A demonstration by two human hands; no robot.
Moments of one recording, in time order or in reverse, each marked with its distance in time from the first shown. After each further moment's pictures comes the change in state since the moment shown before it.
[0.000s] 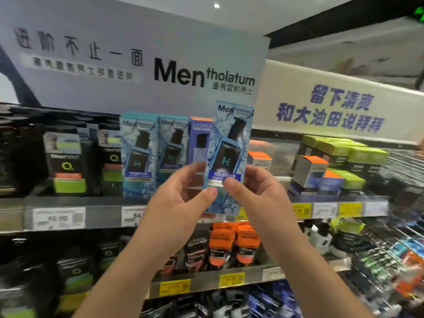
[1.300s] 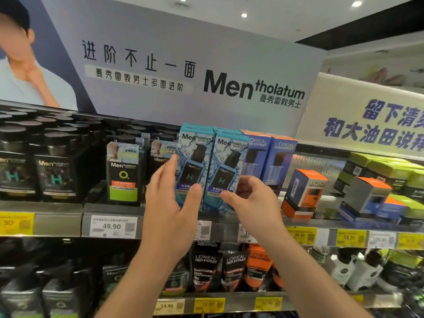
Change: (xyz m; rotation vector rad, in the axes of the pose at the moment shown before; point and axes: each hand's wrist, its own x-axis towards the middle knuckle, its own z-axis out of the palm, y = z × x) left_hand 0.017 -0.030 -0.087 0.452 0.442 0.169; right_hand 0.069 0.046 0.091 -0.516 0.029 0.030
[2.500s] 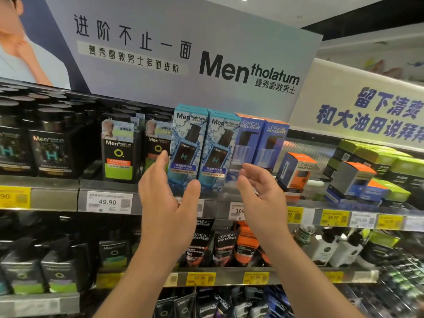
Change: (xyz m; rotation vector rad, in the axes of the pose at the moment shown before) left_hand -0.036 0.003 0.005 -0.036 0.060 -0.019; right_hand -0.046 0.013 -0.016 0.231 0.137 -0.122
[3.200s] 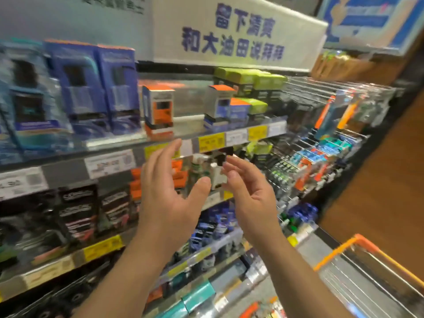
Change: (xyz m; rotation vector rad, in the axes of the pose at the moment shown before) left_hand -0.127 0.069 0.143 -0.238 -0.531 0.152; right_hand -0.119 0.062 -0.188 0.056 0.288 0.103
